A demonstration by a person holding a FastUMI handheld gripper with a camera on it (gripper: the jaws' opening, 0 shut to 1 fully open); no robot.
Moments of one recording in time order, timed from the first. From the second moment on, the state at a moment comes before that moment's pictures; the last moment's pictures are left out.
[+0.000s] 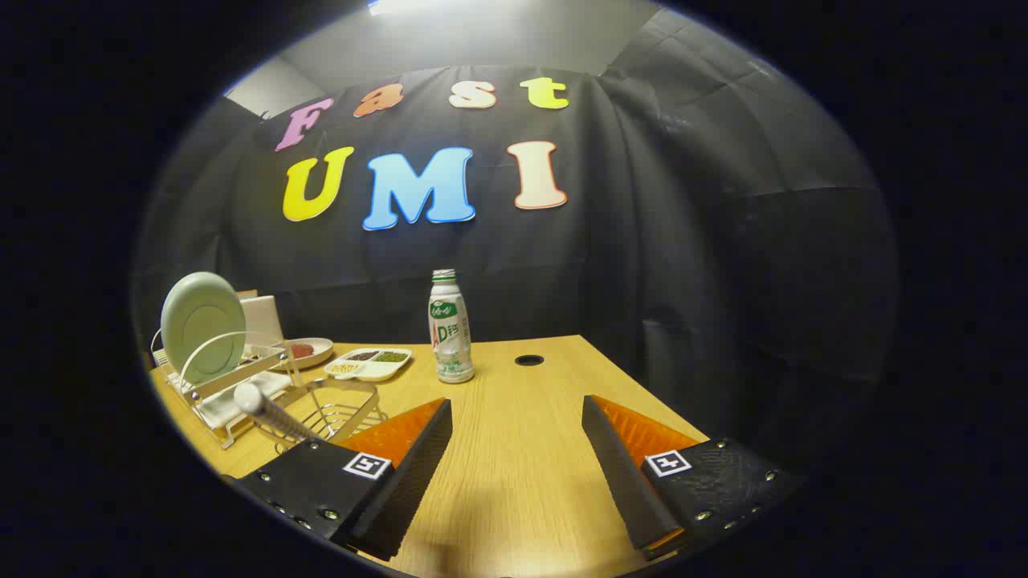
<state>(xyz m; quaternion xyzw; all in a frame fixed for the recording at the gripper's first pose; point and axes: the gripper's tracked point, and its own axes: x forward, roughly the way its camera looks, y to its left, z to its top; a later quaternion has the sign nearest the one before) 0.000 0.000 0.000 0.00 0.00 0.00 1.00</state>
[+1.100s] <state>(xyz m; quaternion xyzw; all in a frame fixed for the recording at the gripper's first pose) -0.137 0.189 0.174 -0.02 -0.02 -0.03 1.00</state>
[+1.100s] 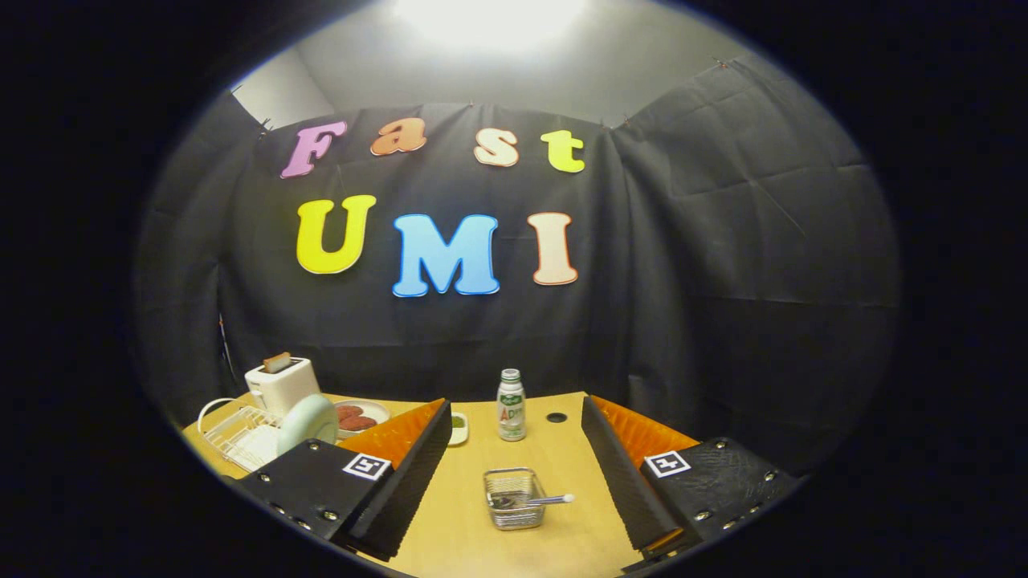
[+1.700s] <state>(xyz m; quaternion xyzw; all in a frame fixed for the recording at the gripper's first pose) -0.087 0.364 0.100 0.07 0.11 0.08 0.99</state>
